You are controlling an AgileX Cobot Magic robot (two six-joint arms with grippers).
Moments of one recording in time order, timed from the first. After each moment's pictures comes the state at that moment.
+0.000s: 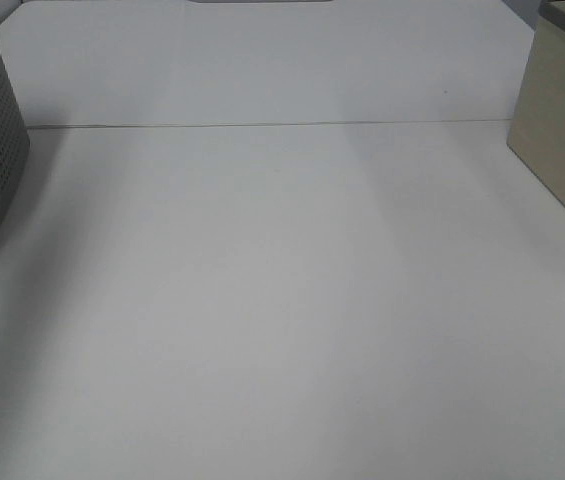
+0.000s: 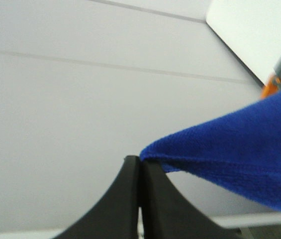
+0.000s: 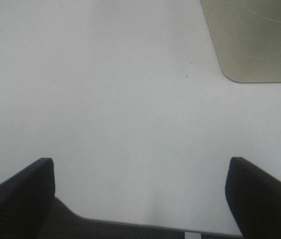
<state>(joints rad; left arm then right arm) 0.02 1.44 -1.85 0.41 0.70 0.98 0.00 0.00 -0.46 0.11 1.12 -0.09</state>
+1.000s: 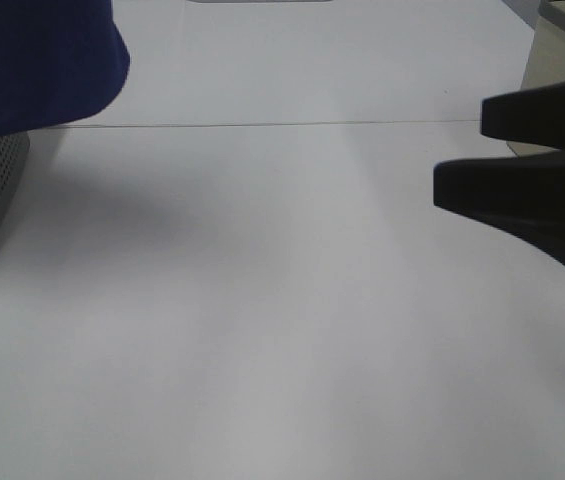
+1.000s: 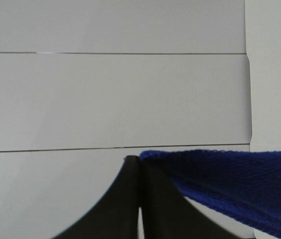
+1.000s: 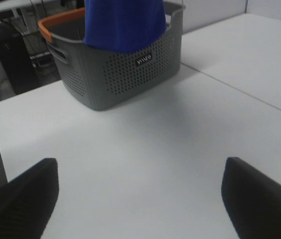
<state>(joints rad) -0.63 1.42 -1.85 0.41 0.59 1.16 0.00 0.95 -0.49 1.53 0.89 -1.74</state>
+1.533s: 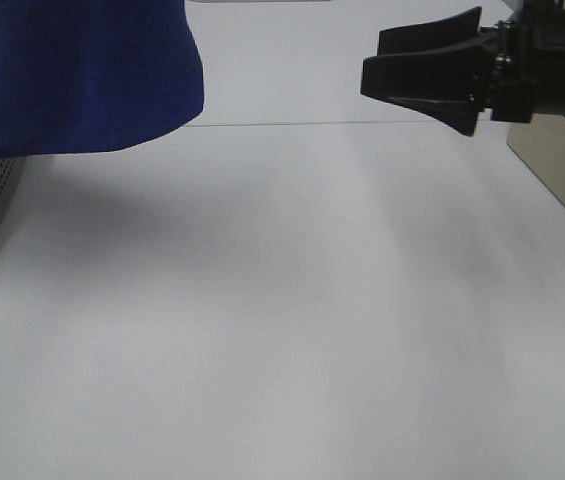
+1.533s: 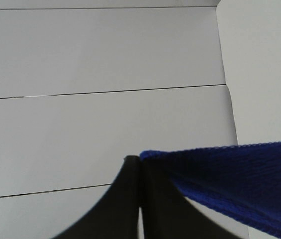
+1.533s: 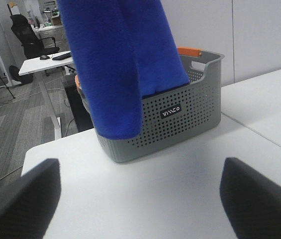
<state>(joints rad) -0.75 1.42 -1.85 0.41 0.65 1.19 0.01 1.63 -0.84 1.74 1.20 -2.07</state>
